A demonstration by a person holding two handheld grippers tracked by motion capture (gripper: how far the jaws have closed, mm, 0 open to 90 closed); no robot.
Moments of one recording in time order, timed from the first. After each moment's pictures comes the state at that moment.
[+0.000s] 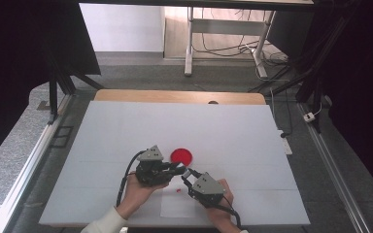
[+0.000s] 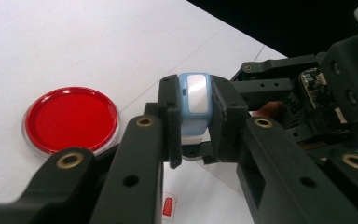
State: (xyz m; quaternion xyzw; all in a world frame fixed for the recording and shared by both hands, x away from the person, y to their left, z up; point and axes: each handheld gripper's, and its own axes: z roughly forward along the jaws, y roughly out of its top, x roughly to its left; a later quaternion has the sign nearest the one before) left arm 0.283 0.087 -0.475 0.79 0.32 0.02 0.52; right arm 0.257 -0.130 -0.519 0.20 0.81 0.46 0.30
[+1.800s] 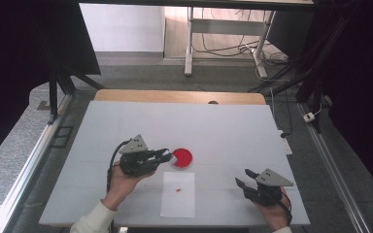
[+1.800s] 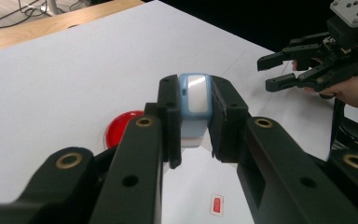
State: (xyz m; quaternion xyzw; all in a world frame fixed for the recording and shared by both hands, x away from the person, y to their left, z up) left arm 0.289 0.126 -0.448 0.78 0.31 0.10 0.53; right arm 0.275 -0.293 -0.514 0.33 0.80 0.43 0.25
